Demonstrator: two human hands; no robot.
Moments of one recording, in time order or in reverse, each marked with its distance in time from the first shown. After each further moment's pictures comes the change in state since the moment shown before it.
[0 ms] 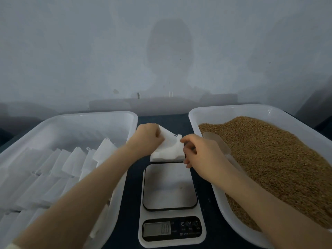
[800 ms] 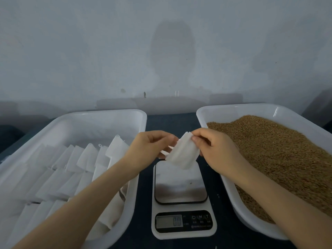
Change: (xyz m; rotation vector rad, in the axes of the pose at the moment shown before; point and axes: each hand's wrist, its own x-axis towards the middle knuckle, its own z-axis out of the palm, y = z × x) left_hand -0.069 -0.006 -0.012 -0.983 -0.048 0.015; right_hand -0.009 -0.017 -0.011 0.022 0.115 -0.155
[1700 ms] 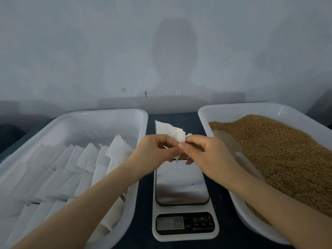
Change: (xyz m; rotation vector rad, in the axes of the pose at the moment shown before) left_hand 0.002 -0.003 0.007 0.149 -0.030 0.072; right_hand -0.004 -0.008 0.016 0.229 -0.111 -0.014
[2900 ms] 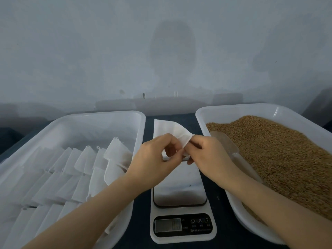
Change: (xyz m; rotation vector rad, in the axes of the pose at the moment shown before) left_hand -0.015 -0.002 0.011 0.358 0.181 0.497; right_hand 0.004 0.001 0.001 -0.003 0.077 0.112
